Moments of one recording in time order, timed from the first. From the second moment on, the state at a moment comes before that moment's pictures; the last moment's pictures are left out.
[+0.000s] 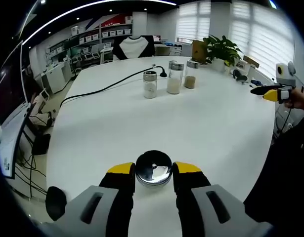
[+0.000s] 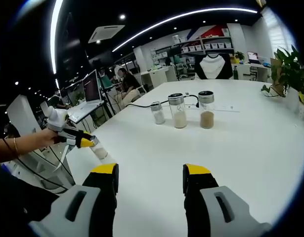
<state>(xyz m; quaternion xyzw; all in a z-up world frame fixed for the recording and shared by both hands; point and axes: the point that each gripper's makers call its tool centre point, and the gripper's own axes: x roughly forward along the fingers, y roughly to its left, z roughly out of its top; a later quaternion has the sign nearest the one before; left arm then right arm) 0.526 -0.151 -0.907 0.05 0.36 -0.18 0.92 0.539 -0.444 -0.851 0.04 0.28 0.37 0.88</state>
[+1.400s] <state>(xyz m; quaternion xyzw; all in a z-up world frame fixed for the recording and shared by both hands) 0.528 -0.147 -0.912 0.11 0.37 -0.23 0.89 0.538 -0.441 -0.850 0.03 0.29 0.38 0.88</state>
